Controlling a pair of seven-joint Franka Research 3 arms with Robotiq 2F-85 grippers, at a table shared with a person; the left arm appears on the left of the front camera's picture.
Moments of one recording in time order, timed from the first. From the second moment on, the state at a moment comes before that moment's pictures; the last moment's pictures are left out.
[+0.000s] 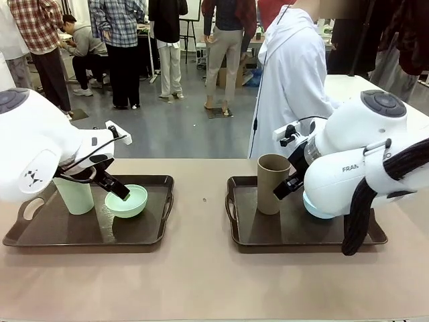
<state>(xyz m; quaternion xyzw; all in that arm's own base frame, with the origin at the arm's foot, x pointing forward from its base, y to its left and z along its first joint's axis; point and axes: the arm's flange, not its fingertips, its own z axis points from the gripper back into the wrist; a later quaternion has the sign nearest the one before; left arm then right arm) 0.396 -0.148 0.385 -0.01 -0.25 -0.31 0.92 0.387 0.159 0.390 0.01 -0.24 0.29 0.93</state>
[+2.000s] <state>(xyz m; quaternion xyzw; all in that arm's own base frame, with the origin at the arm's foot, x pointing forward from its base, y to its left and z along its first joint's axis) 0.319 0.026 0.532 -0.36 -0.13 -0.23 0.89 0.246 -0.099 0.532 0.32 -0.16 -0.01 0.93</state>
